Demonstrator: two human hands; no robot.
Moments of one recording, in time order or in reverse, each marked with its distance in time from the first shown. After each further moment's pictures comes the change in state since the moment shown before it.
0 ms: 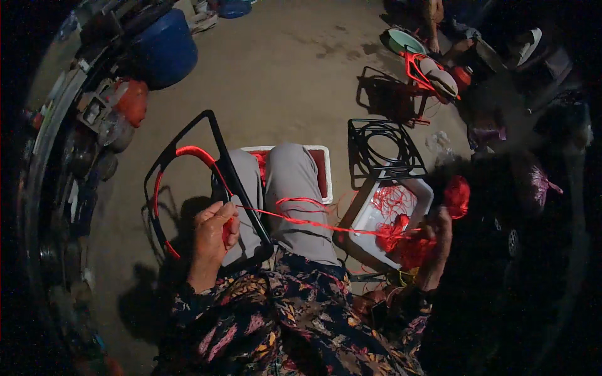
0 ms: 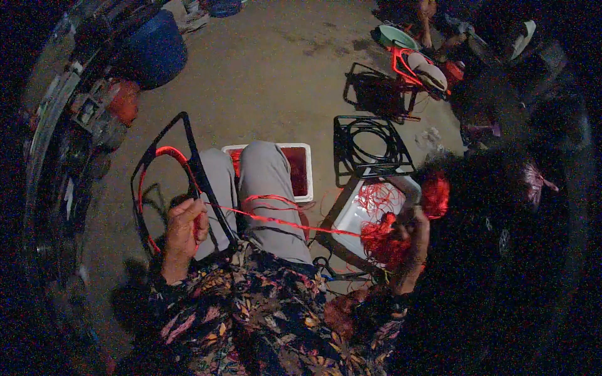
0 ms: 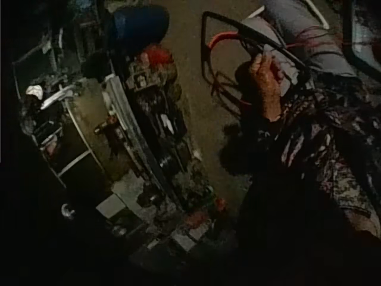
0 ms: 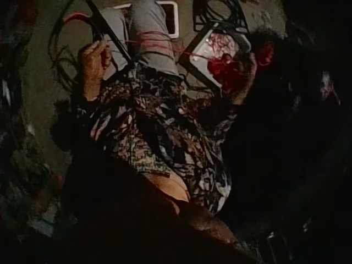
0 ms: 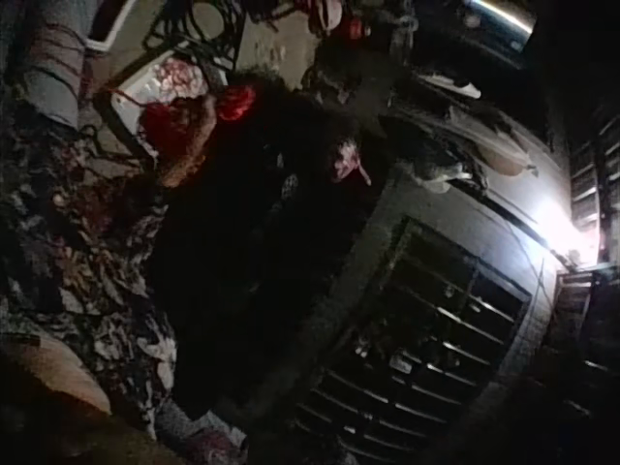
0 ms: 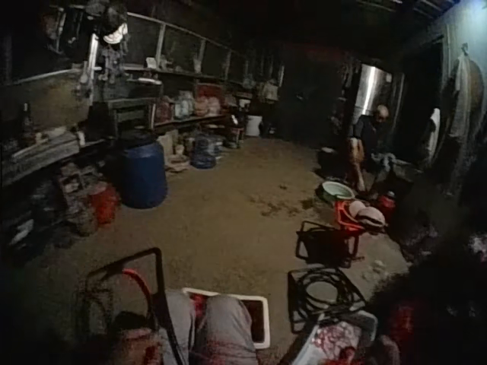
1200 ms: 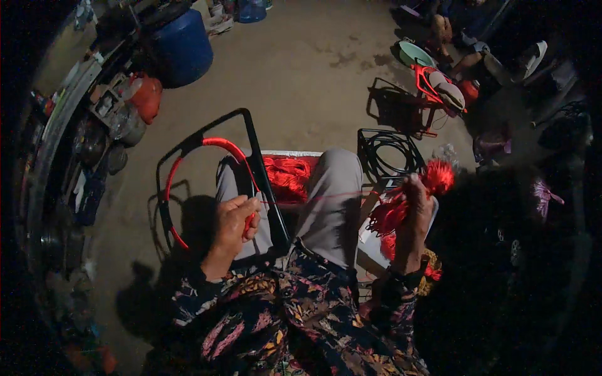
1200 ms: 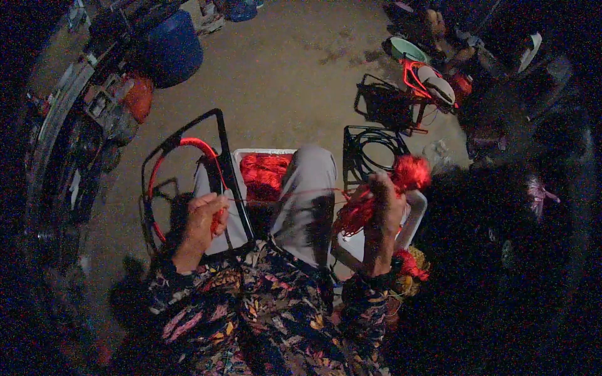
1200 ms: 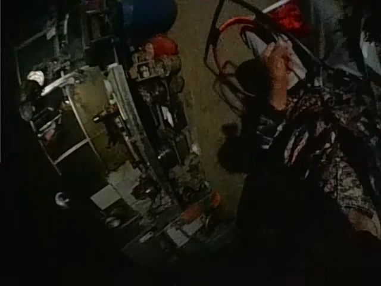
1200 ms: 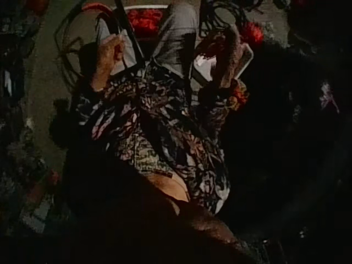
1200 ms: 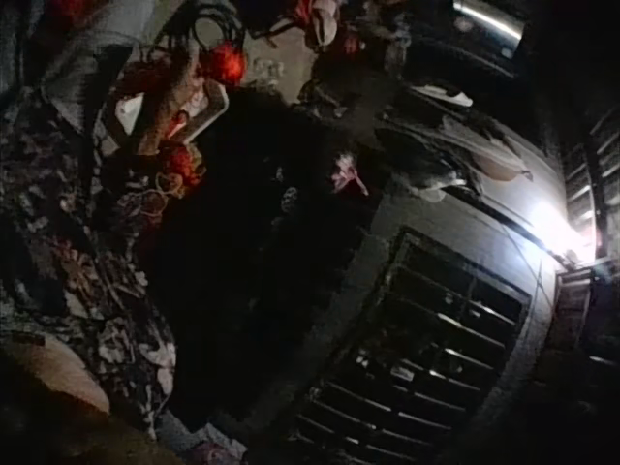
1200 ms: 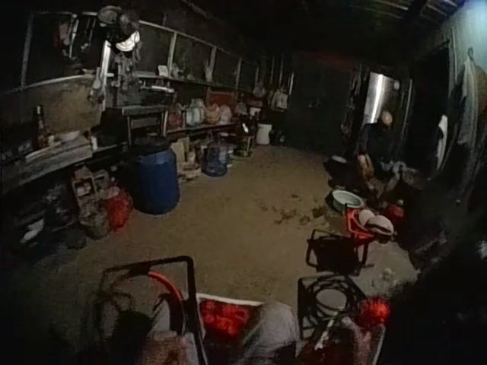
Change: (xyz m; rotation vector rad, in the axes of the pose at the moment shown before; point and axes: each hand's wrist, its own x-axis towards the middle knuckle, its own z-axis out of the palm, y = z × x) left_hand 0.006 0.000 0.014 0.153 -0.008 -0.013; right_hand 0.022 -0.001 0.130 -0.069 0.001 0.016
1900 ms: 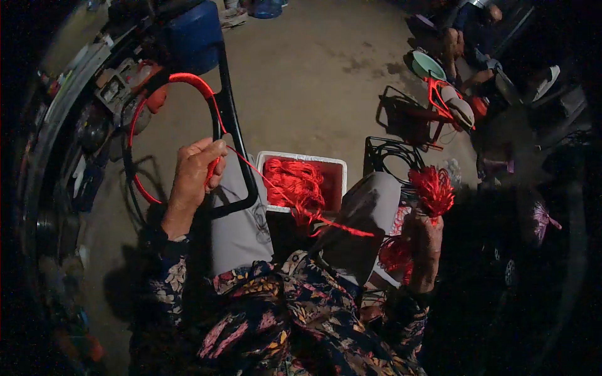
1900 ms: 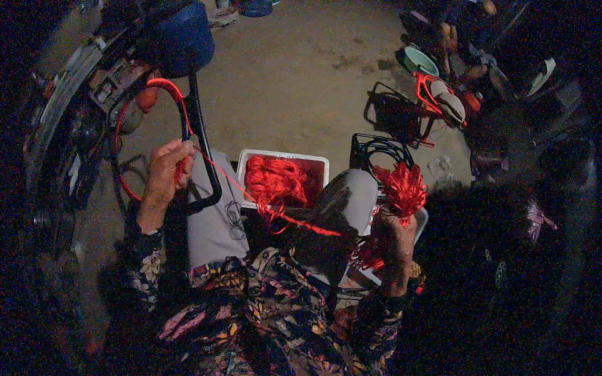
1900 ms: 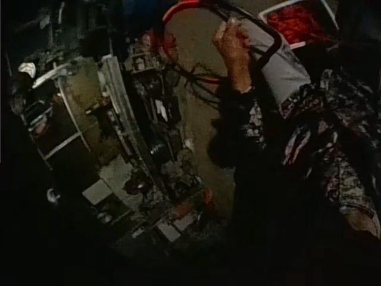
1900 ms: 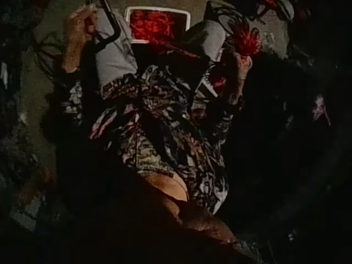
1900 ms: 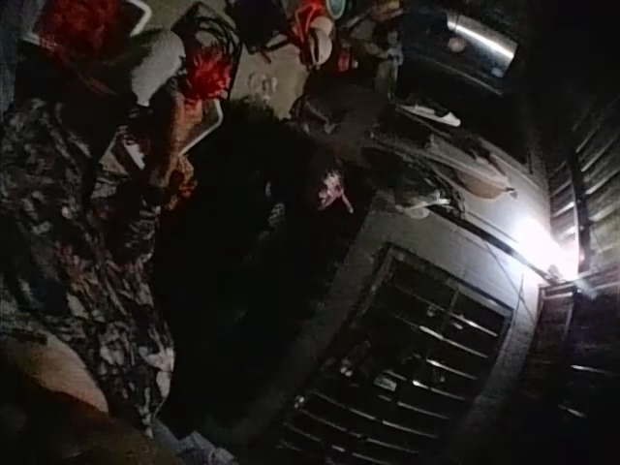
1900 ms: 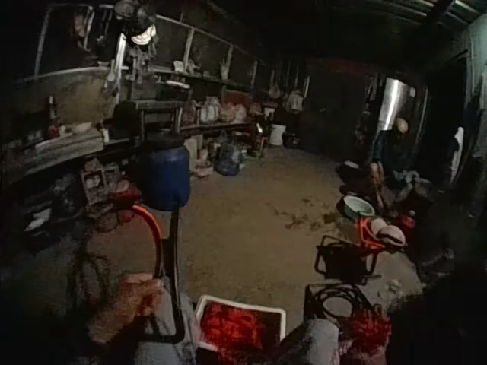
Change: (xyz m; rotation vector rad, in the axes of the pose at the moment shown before) left_hand 0.034 0.095 -0.043 0.136 0.092 0.265; right_hand 0.022 0.026 -0.081 -0.191 -0.162 -0.058
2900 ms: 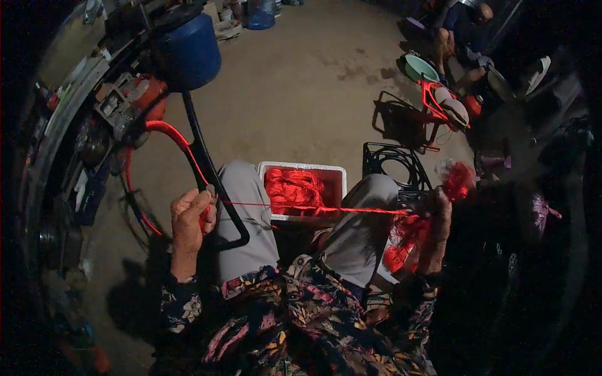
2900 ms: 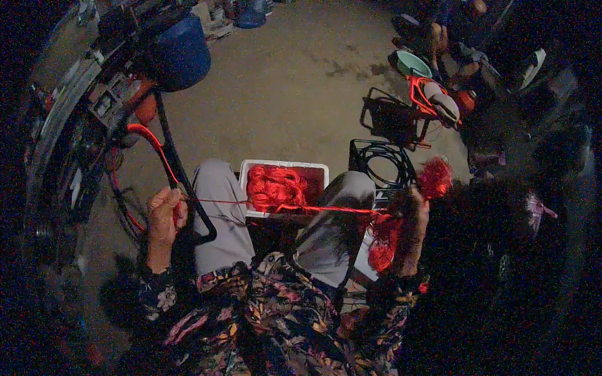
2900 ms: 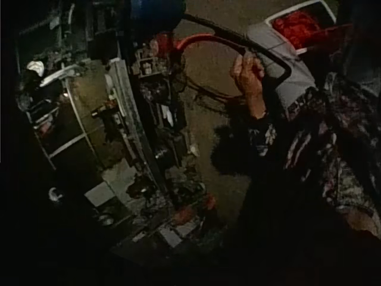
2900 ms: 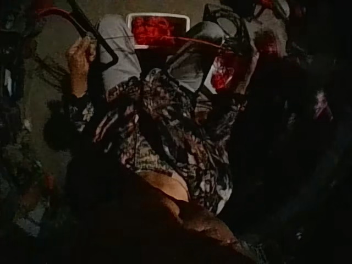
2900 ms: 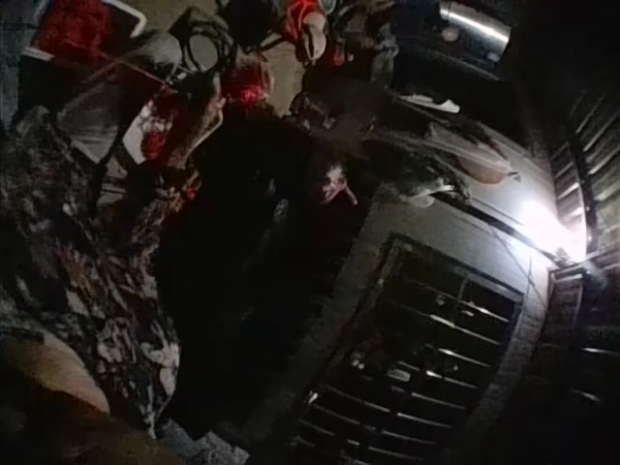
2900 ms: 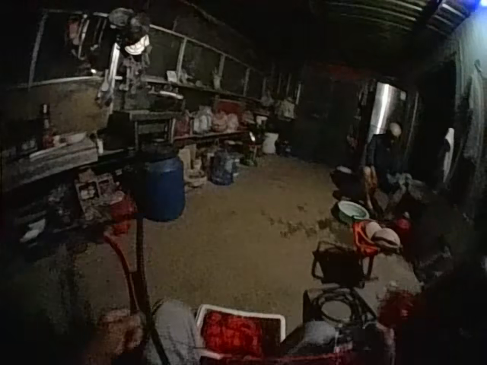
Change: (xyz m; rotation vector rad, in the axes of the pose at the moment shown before) left_hand -0.060 -0.044 -0.034 -0.177 0.064 0.077; right_hand 0.014 -0.015 -0.002 0.468 0.015 -0.145
